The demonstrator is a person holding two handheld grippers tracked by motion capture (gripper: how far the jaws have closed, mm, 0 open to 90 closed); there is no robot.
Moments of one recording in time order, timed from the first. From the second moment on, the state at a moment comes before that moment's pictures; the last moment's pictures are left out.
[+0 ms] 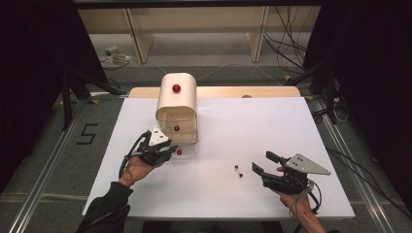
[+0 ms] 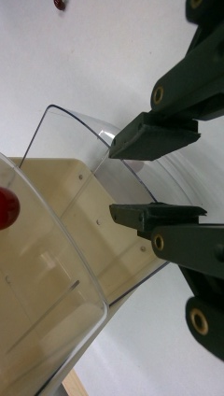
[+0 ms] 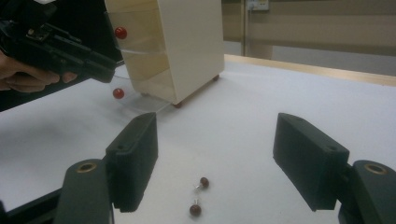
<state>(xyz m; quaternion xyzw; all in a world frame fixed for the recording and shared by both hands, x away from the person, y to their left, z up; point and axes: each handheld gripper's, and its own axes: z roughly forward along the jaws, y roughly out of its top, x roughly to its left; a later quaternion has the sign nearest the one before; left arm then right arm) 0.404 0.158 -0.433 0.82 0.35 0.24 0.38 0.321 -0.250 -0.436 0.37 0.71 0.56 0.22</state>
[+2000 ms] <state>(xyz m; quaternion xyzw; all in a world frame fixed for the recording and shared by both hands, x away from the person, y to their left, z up) 0.383 0.147 -0.418 0.81 0.35 0.22 0.42 0.322 -0.253 -0.435 0.37 0.71 0.56 0.22</state>
